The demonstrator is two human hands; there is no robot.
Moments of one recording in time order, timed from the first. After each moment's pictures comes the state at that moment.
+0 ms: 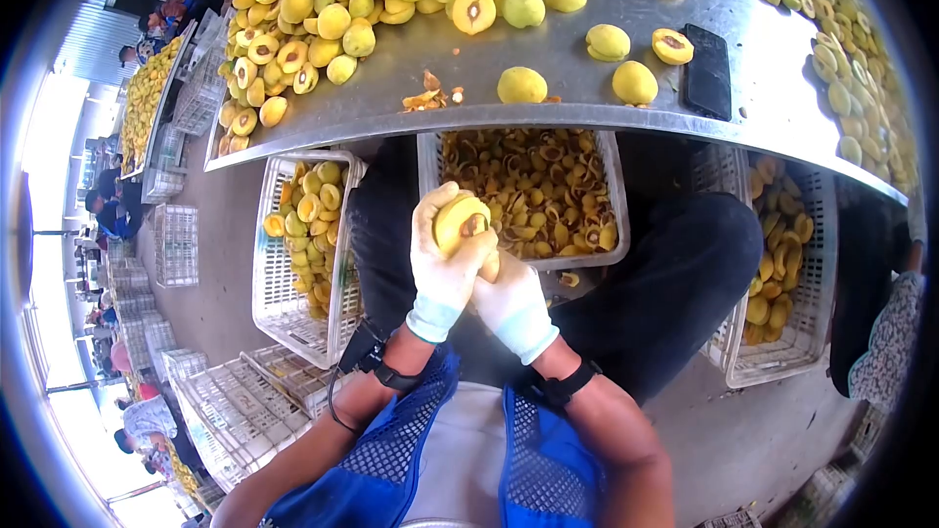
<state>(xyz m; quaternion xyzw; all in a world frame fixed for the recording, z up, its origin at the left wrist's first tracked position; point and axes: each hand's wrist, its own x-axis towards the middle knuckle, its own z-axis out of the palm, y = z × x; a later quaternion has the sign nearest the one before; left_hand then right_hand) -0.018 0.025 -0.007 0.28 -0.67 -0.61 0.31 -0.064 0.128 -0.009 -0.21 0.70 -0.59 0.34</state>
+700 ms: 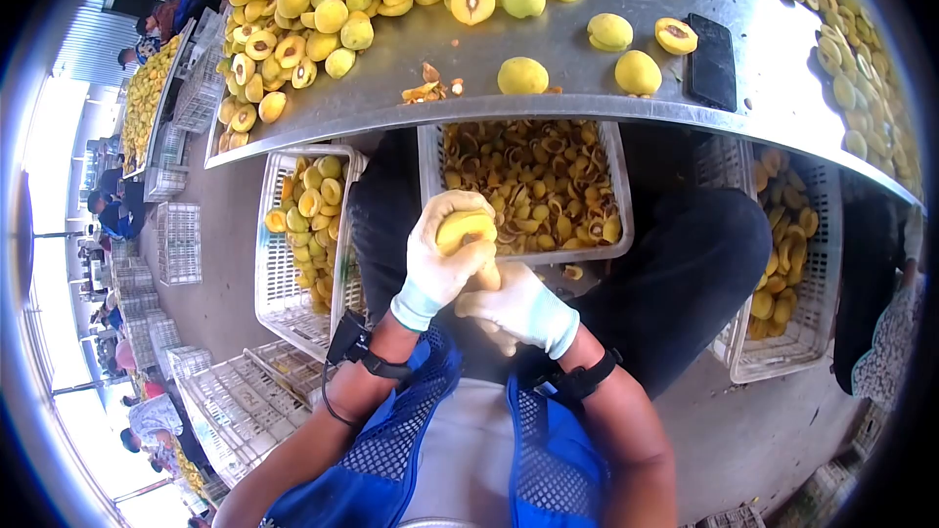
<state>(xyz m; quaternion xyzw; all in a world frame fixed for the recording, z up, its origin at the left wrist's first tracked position) -0.007 0.003 0.005 0.20 -0.74 -0.60 0.21 -0.094 0.142 0.030 -0.14 0.54 -0.51 0.66</state>
